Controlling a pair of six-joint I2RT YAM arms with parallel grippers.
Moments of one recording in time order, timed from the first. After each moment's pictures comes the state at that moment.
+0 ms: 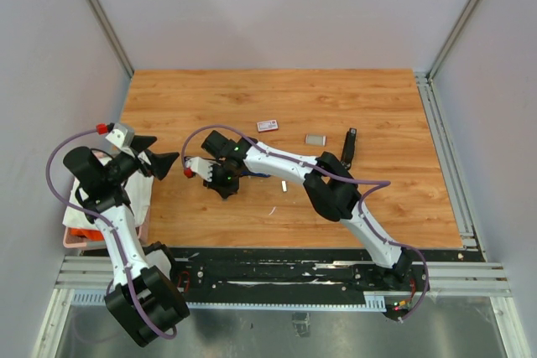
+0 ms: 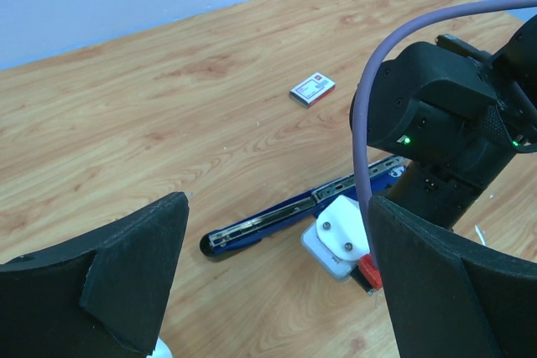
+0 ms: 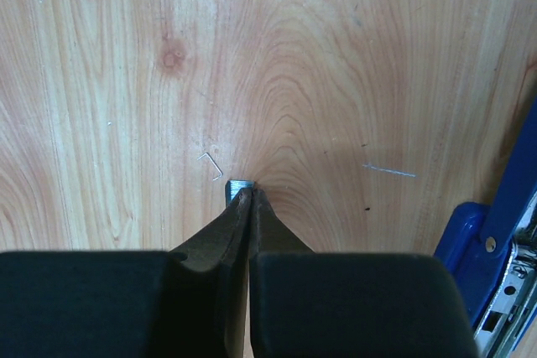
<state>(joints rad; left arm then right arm) 0.62 0.84 0.58 0.06 1.23 0.12 1.02 2.39 2.02 -0.77 -0.40 -0.50</state>
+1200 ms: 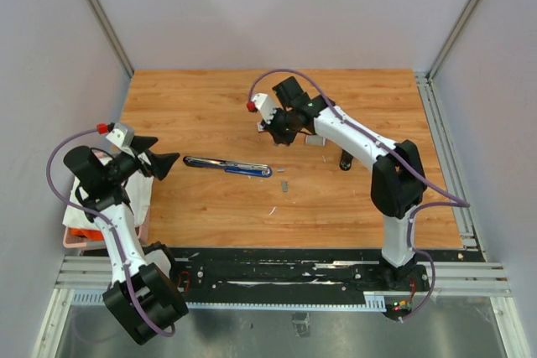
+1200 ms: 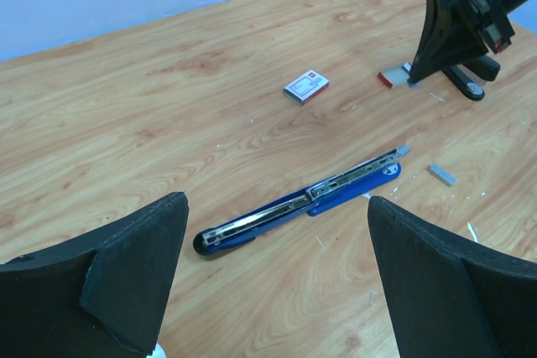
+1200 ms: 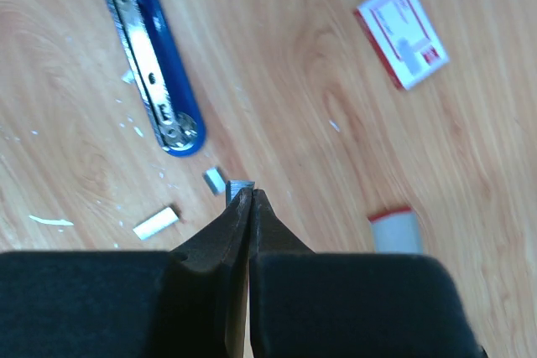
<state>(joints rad) 0.62 0.85 0.58 0.05 1.24 0.13 0.68 1.97 1.72 -0.71 -0.26 -0.45</state>
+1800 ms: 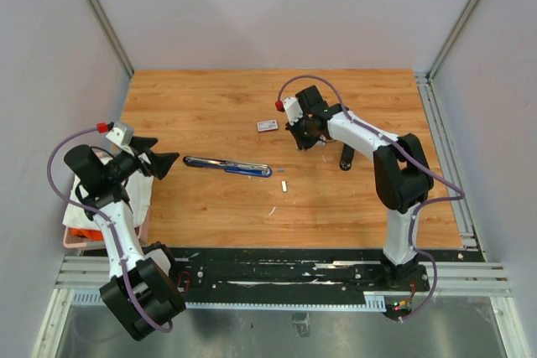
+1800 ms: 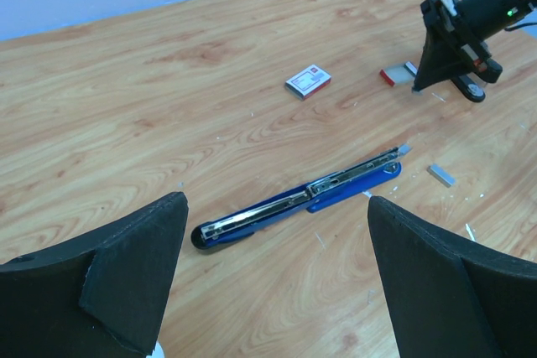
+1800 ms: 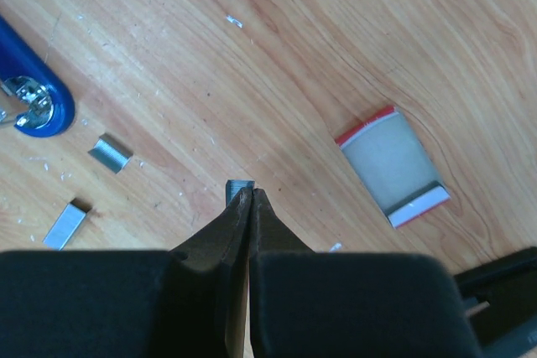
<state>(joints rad) 0.62 0.89 0.58 0.05 1.23 0.12 0.51 1.94 1.49 -0.57 -0.16 -0.28</state>
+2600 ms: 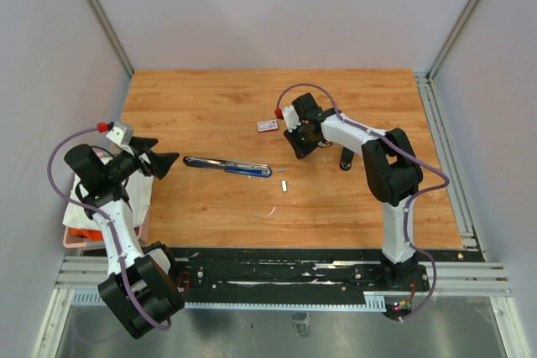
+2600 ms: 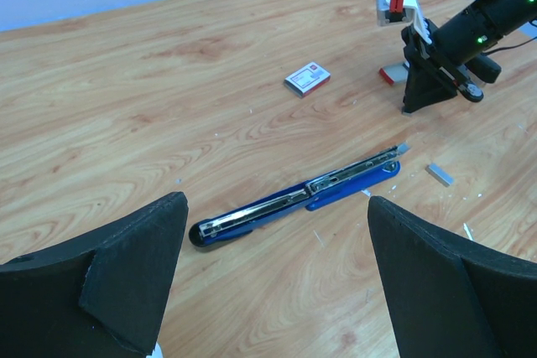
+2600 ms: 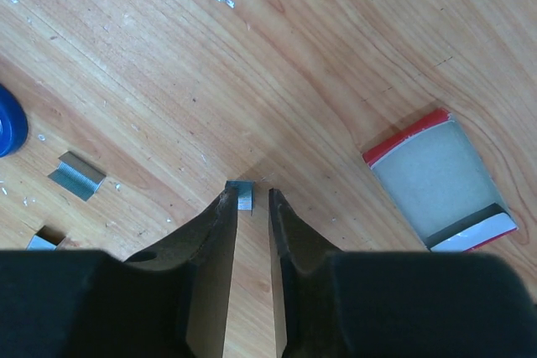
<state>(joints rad) 0.62 0.91 0.58 0.05 1.23 0.12 0.51 2.05 1.49 -0.55 -0.15 -0.23</state>
